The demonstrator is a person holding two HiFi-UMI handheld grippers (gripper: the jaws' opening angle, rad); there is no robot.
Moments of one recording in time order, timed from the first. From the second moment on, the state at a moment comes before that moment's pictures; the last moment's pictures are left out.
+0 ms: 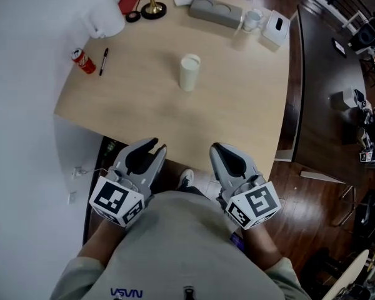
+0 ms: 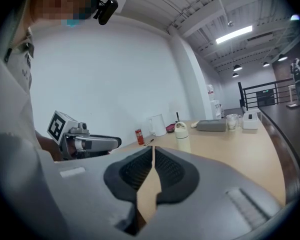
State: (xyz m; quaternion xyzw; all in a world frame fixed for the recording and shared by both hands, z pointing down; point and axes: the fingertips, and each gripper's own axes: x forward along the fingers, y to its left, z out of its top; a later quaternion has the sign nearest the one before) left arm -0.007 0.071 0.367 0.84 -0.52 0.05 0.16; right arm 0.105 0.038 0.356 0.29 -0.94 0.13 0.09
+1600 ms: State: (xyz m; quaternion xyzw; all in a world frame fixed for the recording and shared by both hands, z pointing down) left arm 0.011 -0.174 0.515 0.94 -0.24 0.16 0.15; right arm 0.044 -0.140 0.365 0.37 -0.90 0.16 0.17
